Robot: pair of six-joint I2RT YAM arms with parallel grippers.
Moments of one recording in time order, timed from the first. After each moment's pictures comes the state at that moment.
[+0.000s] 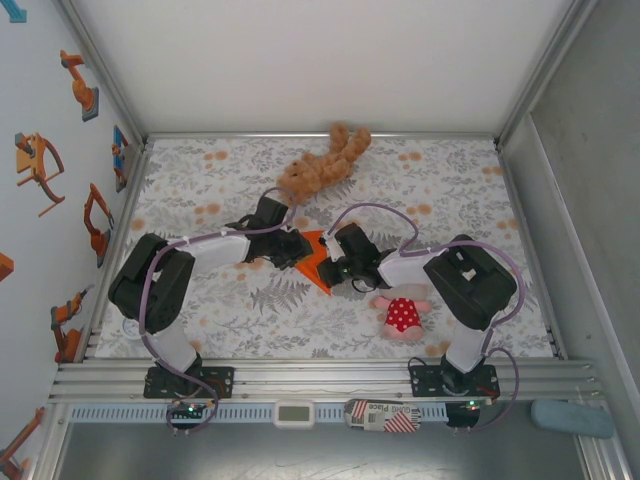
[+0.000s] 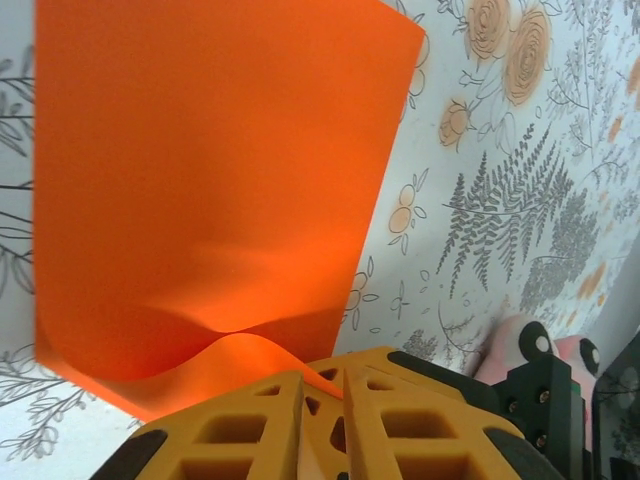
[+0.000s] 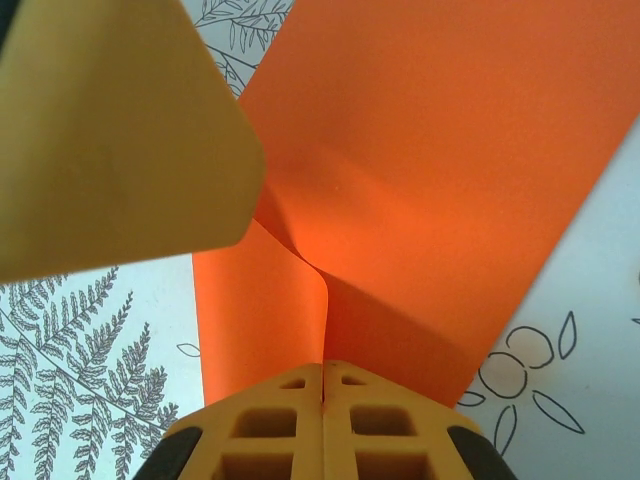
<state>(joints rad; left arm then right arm) -0.62 1.74 0.95 -0.19 0.41 -1.02 0.74 1.80 0.79 0.17 -0.29 0.30</state>
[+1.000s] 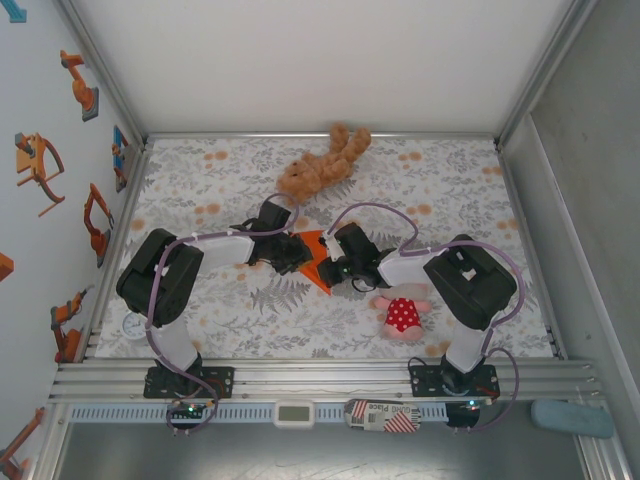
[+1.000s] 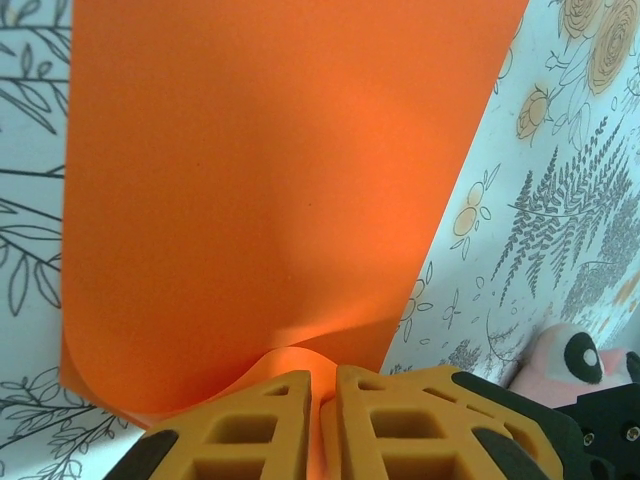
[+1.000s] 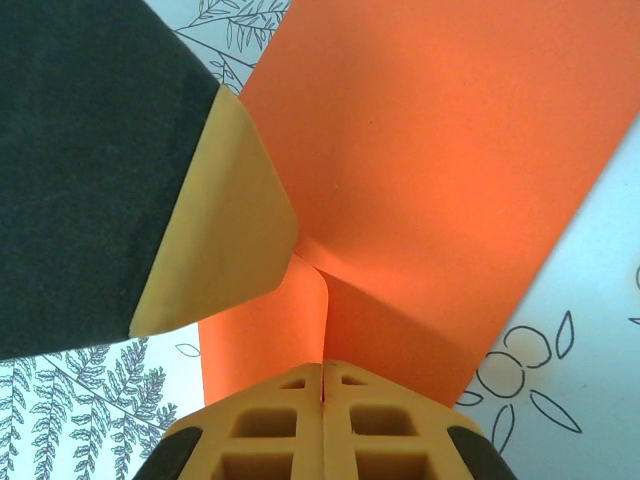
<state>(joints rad) -0.63 1.79 0.94 -0.19 0.42 -1.02 0.74 1.80 0.80 0.15 -0.29 0.30</state>
